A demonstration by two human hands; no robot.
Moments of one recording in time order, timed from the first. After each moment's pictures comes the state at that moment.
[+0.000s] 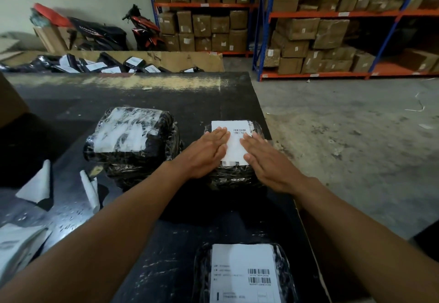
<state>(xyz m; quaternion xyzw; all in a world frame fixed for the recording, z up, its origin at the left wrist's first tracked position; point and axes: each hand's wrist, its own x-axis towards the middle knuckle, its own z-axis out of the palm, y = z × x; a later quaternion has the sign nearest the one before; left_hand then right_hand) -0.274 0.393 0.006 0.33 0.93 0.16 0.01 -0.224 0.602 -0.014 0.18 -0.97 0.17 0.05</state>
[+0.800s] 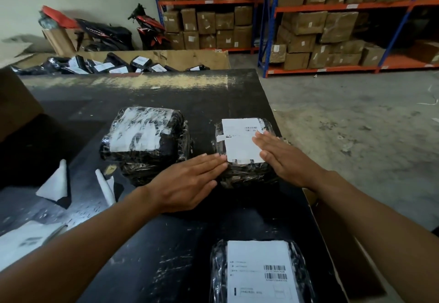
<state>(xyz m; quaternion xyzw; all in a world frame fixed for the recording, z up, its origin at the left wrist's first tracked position) -0.223 0.318 -0.008 0.50 0.86 0.01 -0.13 -0.230 0.619 -0.019 0.21 -0.96 0.19 0.04</state>
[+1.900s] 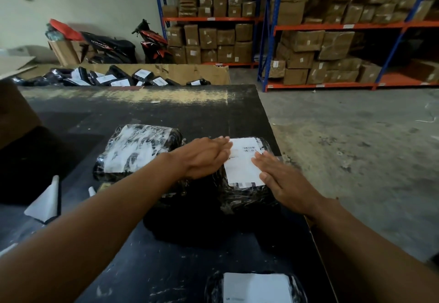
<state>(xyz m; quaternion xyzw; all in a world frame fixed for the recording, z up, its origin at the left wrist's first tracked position) -0.294 0.374 0.059 0.35 0.93 0.05 0.07 -0.235 0.616 -0.024 0.20 -0.95 0.24 0.08</state>
